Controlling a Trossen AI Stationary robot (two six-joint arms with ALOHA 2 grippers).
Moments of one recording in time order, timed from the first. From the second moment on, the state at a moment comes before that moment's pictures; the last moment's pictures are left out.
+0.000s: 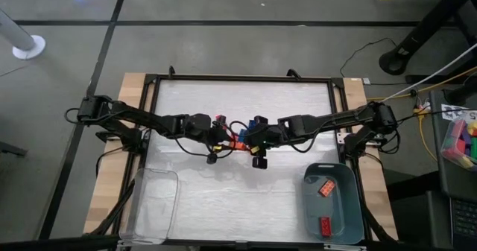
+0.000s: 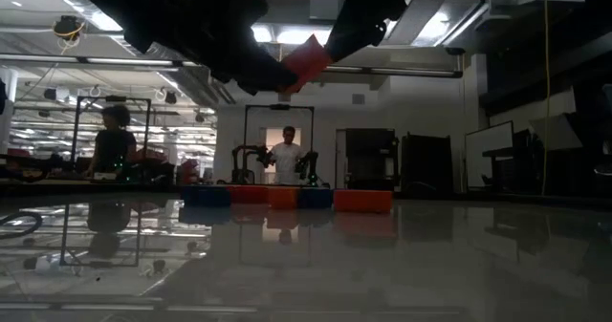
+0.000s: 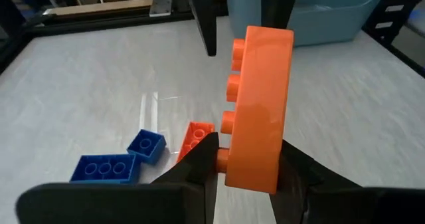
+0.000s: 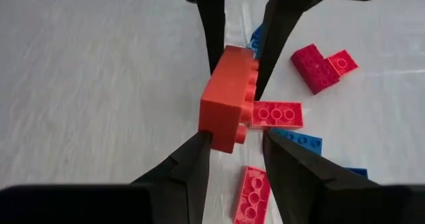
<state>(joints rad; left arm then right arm) 0.02 1.45 0.70 0.33 0.10 0.12 0.13 1.68 1.41 -0.61 0.12 0.12</state>
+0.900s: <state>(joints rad) 0.01 1.45 0.70 0.40 0.10 0.10 0.13 1.69 1.41 -0.53 0.14 0.15</state>
